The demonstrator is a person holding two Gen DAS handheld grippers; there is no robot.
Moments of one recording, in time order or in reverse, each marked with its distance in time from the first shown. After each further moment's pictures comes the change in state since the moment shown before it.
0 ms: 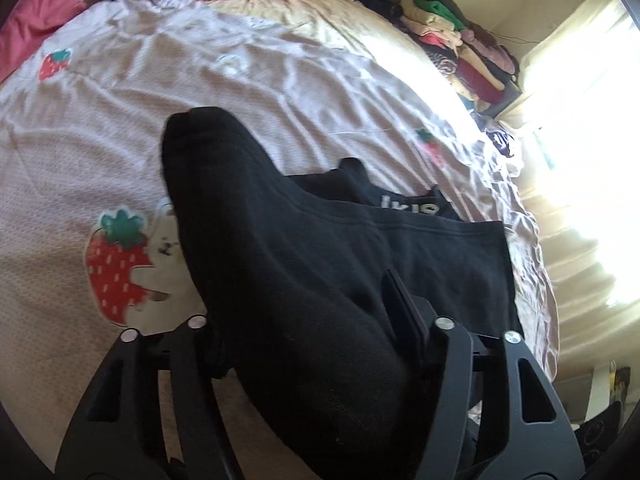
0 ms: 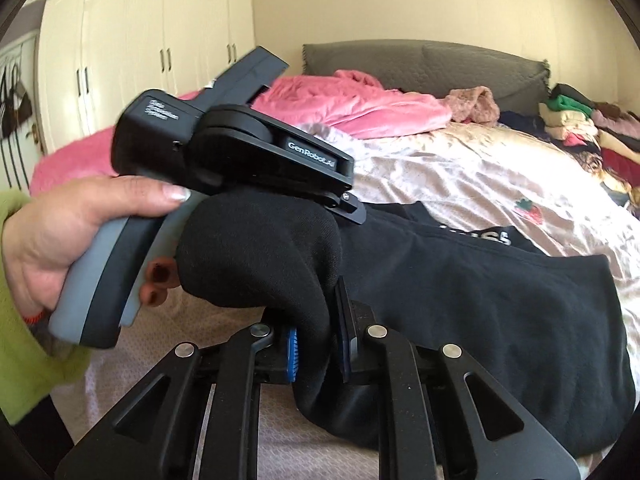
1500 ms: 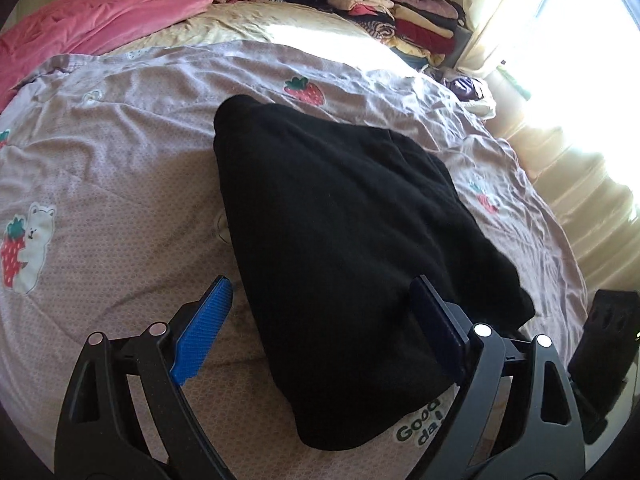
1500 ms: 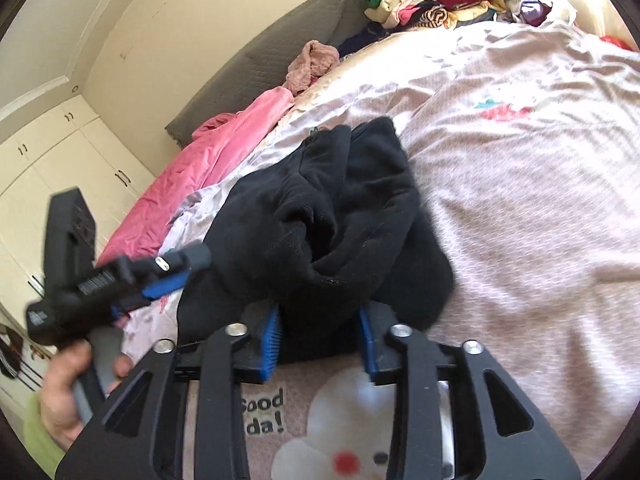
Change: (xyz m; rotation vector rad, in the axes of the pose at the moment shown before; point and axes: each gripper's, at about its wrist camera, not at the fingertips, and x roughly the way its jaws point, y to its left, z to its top) left arm 0.052 -0.147 -0.077 0.271 -0.017 0.045; right arm -0.122 -0.192 -0.104 0.723 -0.041 -0.083
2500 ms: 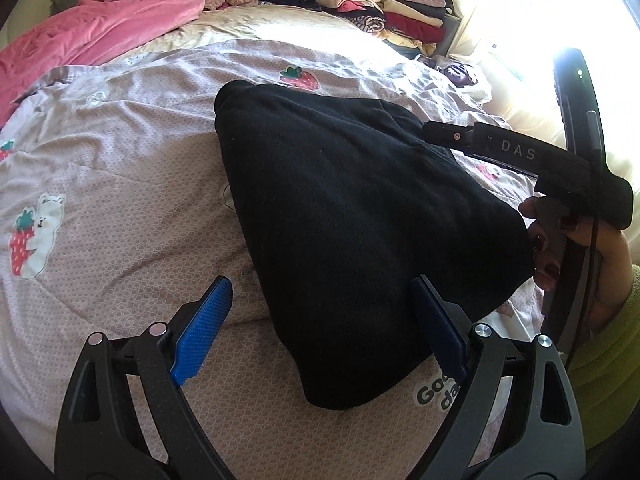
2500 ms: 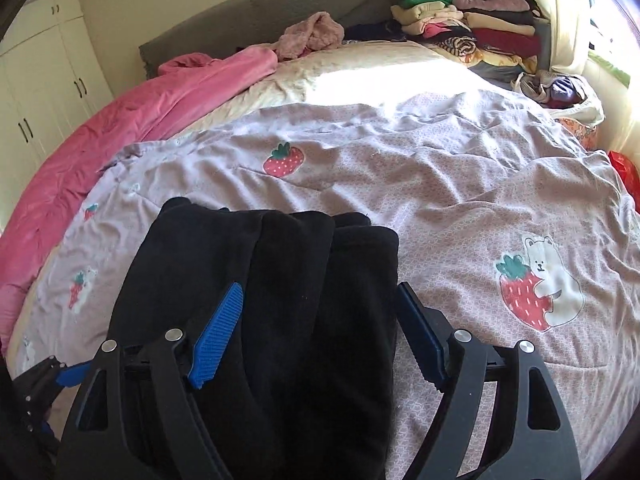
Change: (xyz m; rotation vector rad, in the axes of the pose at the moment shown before) left arm -0.011 -0.001 -0.026 0.063 -0.012 0.024; right arm 0.086 0.019 0.111 -0.303 0.129 -0.289
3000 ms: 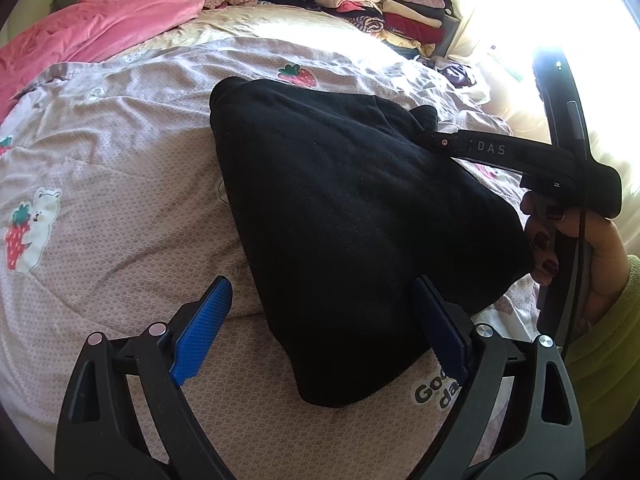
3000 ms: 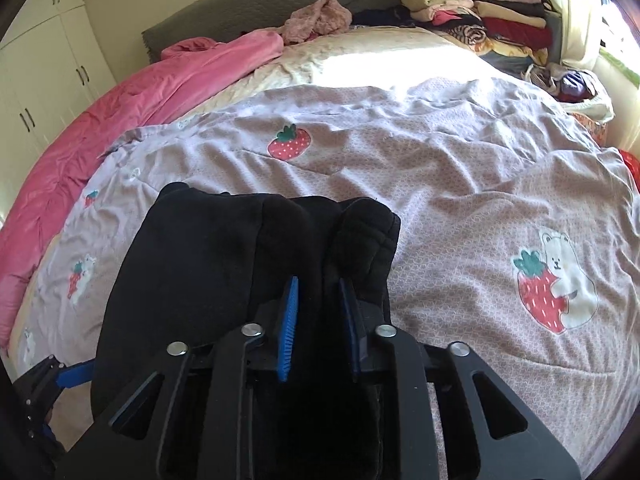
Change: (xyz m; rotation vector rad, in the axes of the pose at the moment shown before) left arm 0.002 0.000 -0.005 -0.007 -0.003 -0.011; right arm 0.017 0.006 0.003 -0.032 0.058 0.025
